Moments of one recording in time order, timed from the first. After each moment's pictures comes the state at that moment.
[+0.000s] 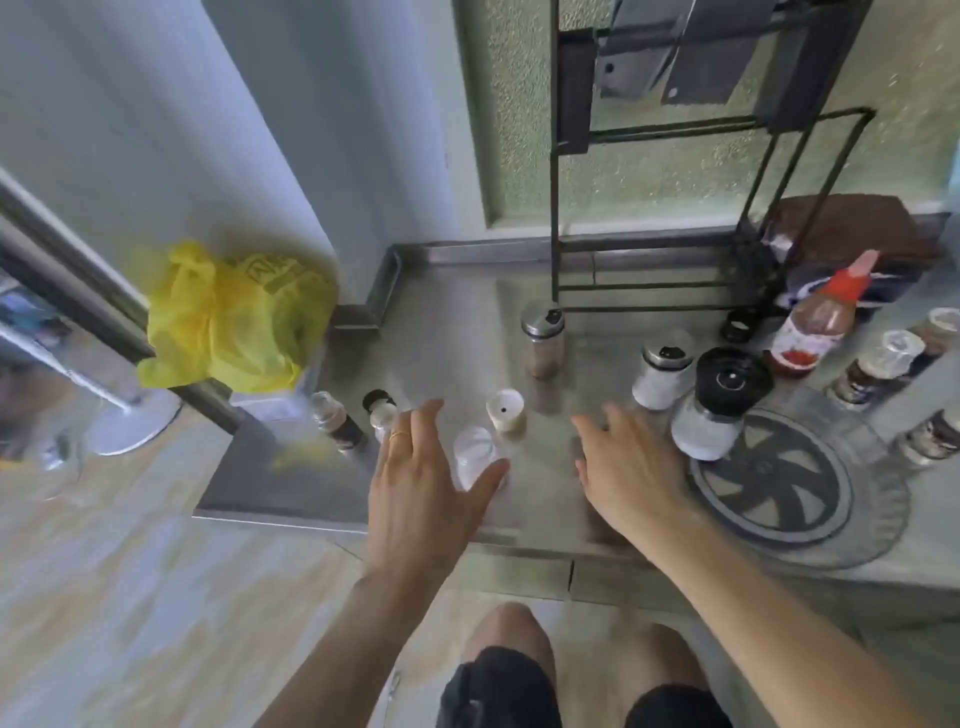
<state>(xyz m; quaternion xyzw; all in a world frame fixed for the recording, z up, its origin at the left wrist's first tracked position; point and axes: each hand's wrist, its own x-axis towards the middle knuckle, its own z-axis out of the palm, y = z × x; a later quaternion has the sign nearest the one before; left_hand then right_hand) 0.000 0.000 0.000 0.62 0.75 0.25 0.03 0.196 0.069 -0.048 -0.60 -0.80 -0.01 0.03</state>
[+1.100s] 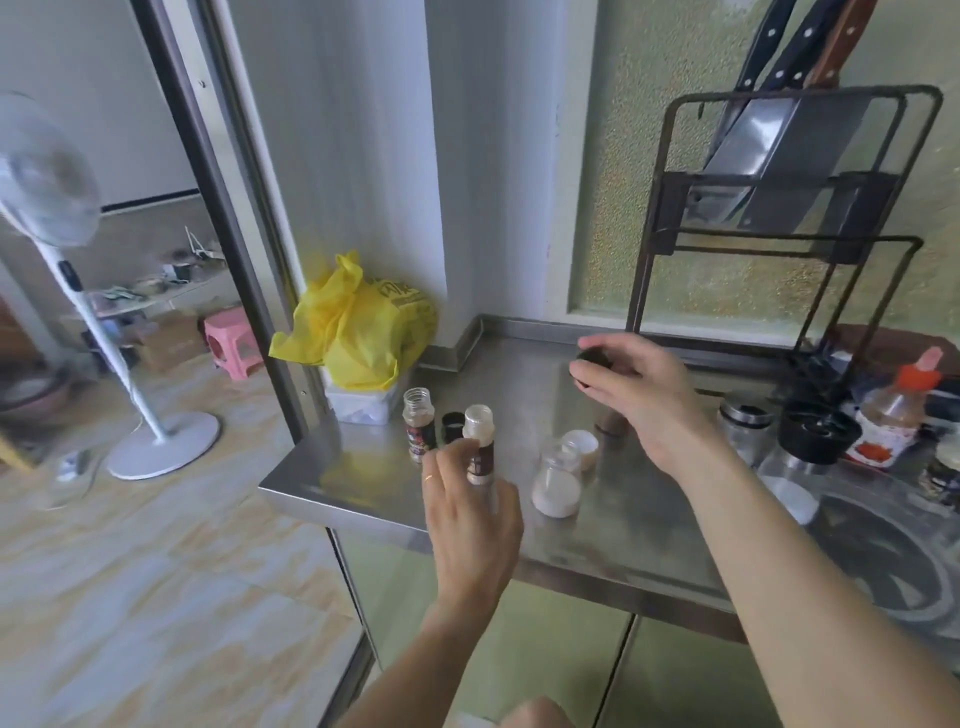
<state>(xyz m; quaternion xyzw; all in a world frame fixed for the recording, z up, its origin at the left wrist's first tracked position) -0.025 -0.026 -0.087 0.45 0.67 0.59 -0.03 0.120 0.080 0.024 -0.39 -0.57 0.51 0.51</state>
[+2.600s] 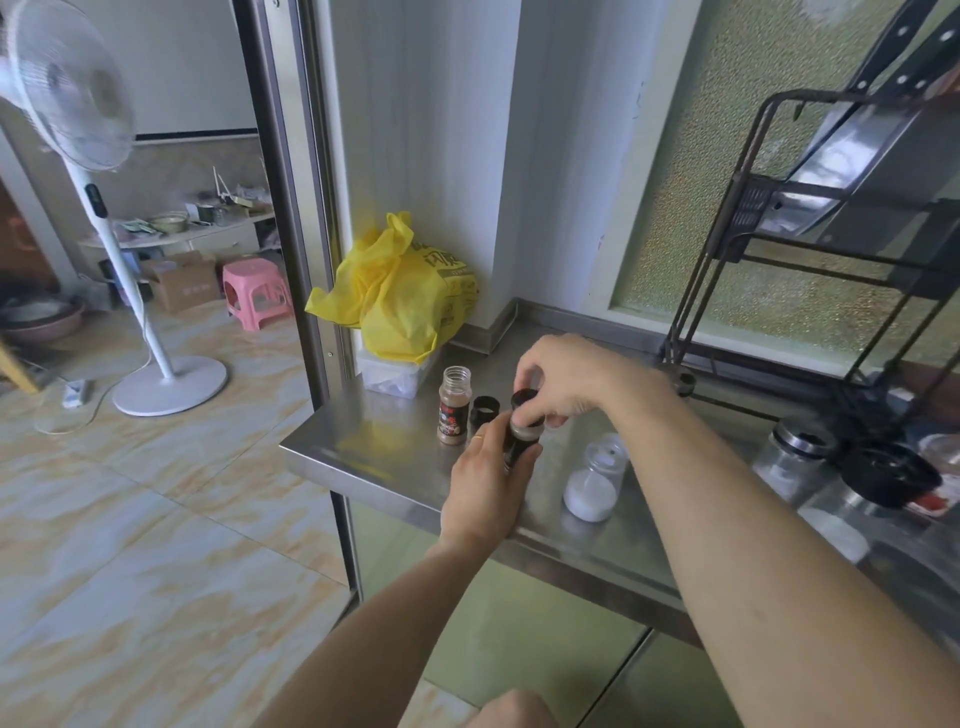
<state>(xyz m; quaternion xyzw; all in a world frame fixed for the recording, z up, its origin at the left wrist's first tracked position) -0.078 0.024 -0.115 0.56 0.65 0.51 0.06 0.007 0.101 0.052 -0.45 -0.88 0.13 -0.03</state>
